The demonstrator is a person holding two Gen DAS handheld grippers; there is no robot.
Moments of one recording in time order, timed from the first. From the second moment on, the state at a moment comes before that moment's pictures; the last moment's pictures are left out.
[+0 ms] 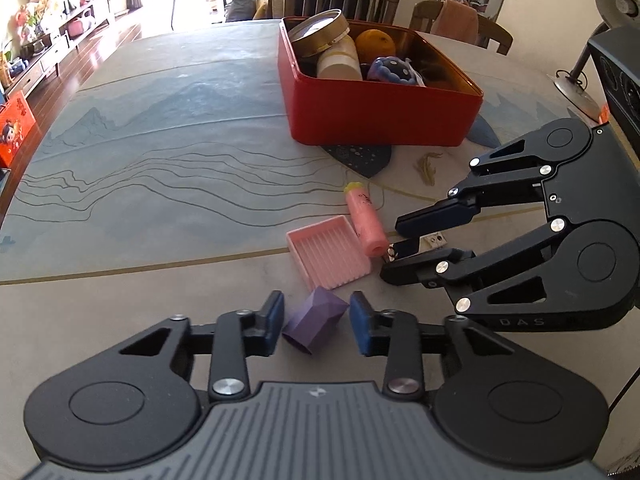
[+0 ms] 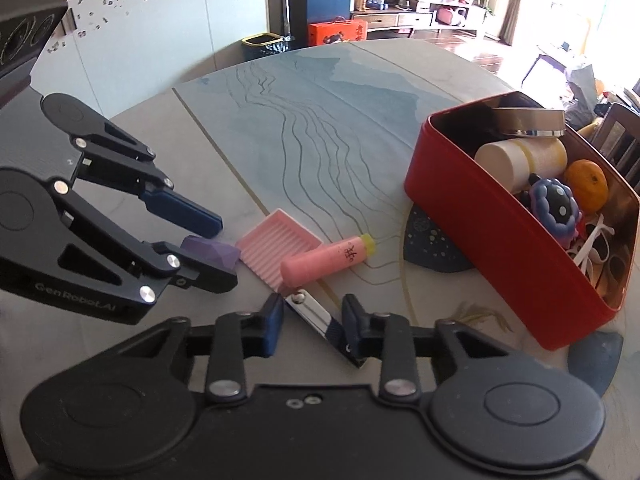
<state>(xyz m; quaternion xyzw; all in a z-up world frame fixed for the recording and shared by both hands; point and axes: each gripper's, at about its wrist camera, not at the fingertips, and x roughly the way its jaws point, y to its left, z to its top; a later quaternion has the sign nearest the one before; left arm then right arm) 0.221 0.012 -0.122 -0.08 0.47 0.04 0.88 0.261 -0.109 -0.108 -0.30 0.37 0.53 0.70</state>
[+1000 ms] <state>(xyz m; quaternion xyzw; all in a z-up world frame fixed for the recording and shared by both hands) 0.193 0.025 -0.095 -0.11 0.46 0.01 0.88 0.210 -0.159 -0.075 -0.14 0.40 0.32 0.85</state>
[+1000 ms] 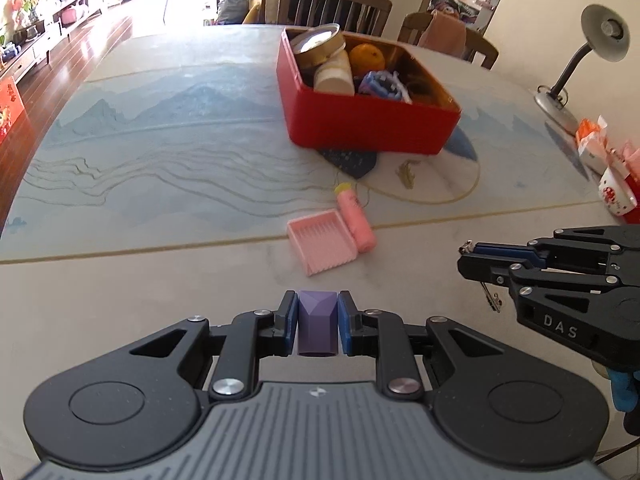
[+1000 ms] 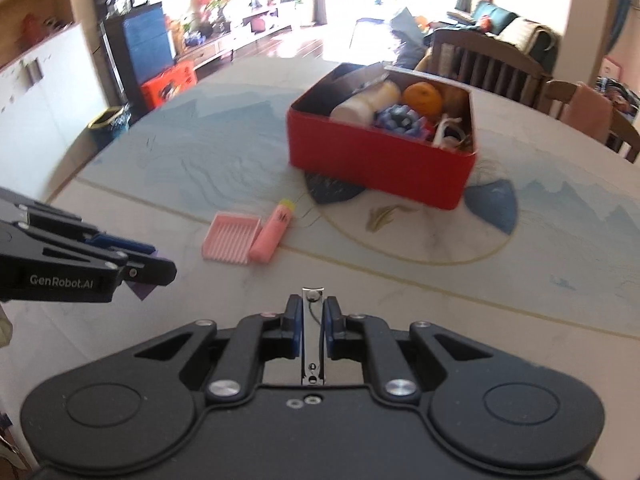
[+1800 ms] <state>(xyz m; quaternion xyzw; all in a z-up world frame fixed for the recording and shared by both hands) 0.258 0.029 -0.021 -0.10 0.39 0.02 0.92 0.284 -0.158 0.000 -0.11 0.33 0.29 0.89</state>
